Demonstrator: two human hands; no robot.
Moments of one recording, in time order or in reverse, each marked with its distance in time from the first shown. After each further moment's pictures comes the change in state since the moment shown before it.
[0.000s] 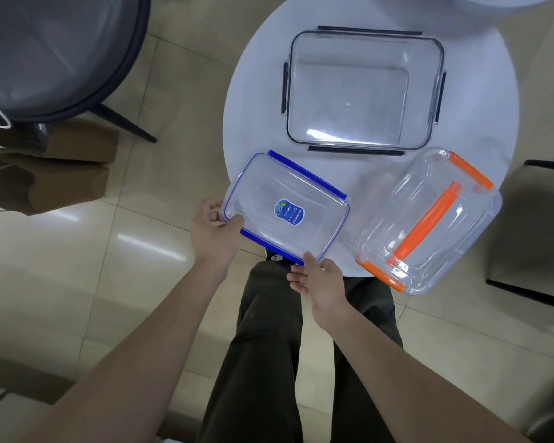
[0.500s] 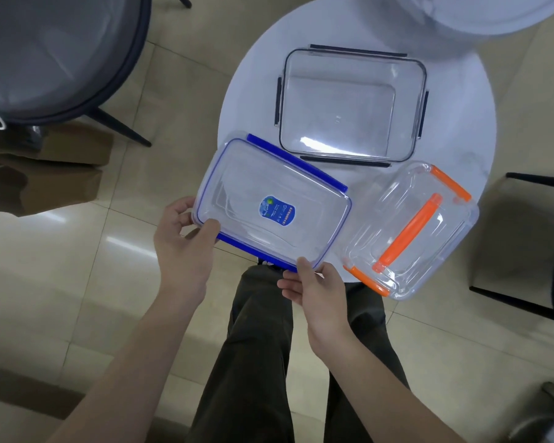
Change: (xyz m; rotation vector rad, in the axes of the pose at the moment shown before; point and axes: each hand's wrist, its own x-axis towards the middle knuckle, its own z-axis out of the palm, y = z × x) left_hand -0.049 0.051 -0.040 -0.174 0.038 0.097; right_hand -0.070 -0.025 -0.007 0.010 -0.019 -0.225
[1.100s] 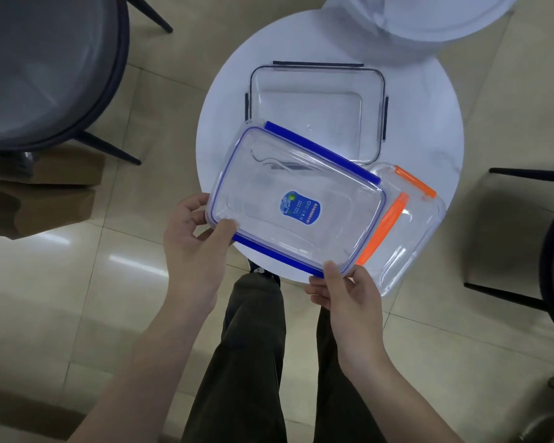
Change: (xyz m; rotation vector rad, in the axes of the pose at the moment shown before) left_hand -0.044 0.044 0.042 -0.066 -0.151 0.022; right_hand -0.027 -0.030 -0.069 0.030 0.096 -0.253
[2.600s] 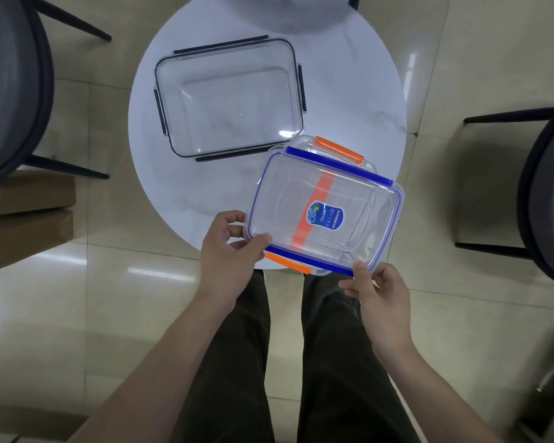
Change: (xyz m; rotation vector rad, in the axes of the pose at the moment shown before) left_hand -0.052 -0.047 0.118 0.319 -0.237 -0.070; right_hand 0.049 0.037 -0.150 -0.058 0.125 -0.039
